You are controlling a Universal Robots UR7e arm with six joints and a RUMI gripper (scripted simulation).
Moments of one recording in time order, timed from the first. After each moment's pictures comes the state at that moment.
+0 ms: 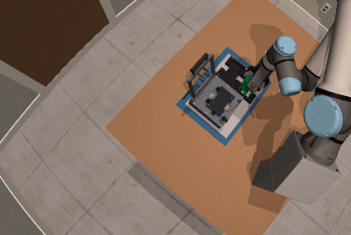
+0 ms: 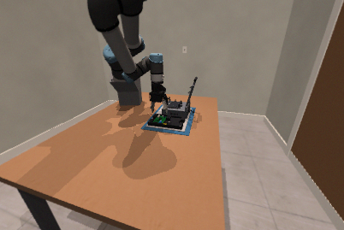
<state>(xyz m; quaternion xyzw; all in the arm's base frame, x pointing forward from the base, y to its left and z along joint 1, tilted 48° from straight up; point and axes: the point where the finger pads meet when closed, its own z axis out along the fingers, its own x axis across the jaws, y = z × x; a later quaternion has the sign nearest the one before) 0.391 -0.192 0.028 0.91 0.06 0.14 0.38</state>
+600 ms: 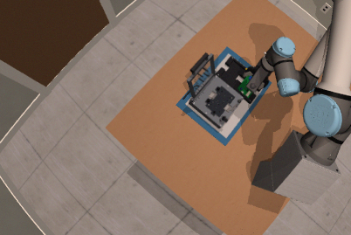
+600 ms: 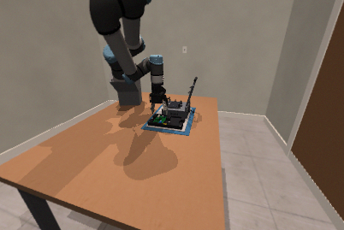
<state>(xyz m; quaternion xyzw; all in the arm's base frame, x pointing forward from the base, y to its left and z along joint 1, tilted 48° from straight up) 0.394 -0.198 0.023 0.91 0.06 0.14 0.38</state>
